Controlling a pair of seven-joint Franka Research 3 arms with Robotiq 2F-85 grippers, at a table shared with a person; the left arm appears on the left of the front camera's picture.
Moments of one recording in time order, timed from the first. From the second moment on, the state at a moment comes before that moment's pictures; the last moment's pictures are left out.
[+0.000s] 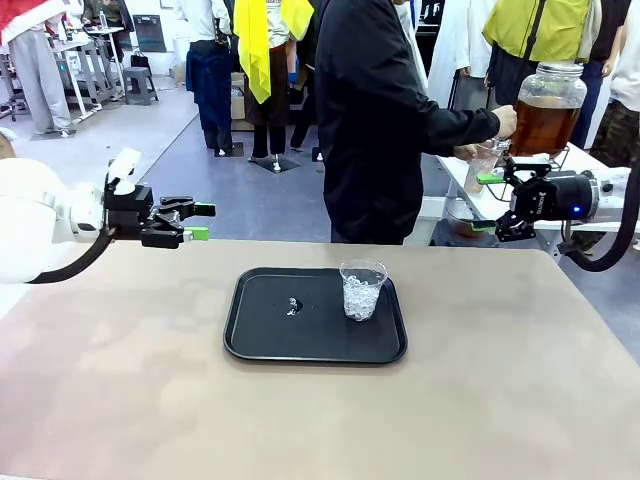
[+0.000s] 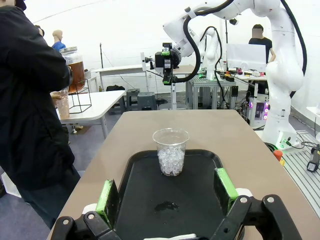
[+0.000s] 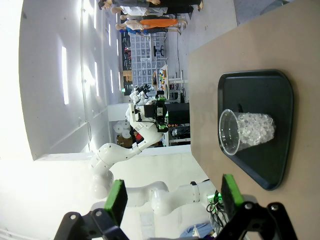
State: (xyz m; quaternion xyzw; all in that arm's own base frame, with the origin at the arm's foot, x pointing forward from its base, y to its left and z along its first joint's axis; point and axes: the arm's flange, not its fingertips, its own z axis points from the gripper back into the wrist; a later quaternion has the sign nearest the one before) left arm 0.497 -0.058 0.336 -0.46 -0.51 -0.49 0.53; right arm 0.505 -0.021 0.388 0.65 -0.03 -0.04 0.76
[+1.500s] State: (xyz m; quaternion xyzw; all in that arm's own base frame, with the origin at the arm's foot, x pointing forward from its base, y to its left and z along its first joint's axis) left arm 0.497 -0.058 0.336 -0.46 -0.51 -0.49 0.53; right arm 0.505 -0.021 0.388 0.65 -0.03 -0.04 0.76
